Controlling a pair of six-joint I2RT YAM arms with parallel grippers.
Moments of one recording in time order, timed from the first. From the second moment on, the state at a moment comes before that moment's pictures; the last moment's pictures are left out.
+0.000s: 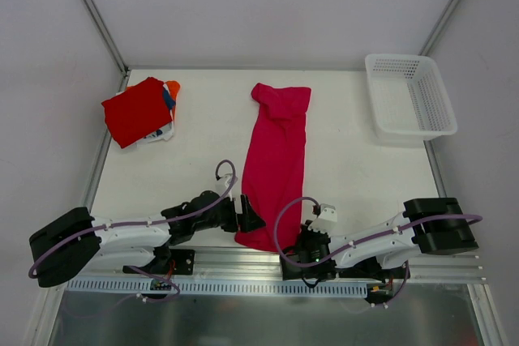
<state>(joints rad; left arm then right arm) -1.02 1.04 0.15 0.34 0.07 -0.97 1.74 1.39 0.57 -0.77 0.85 1.98</state>
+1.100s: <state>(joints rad) -1.13 1.15 0.30 0.11 0.08 -0.98 1.80 1.34 0.70 -1.10 0.89 2.10</state>
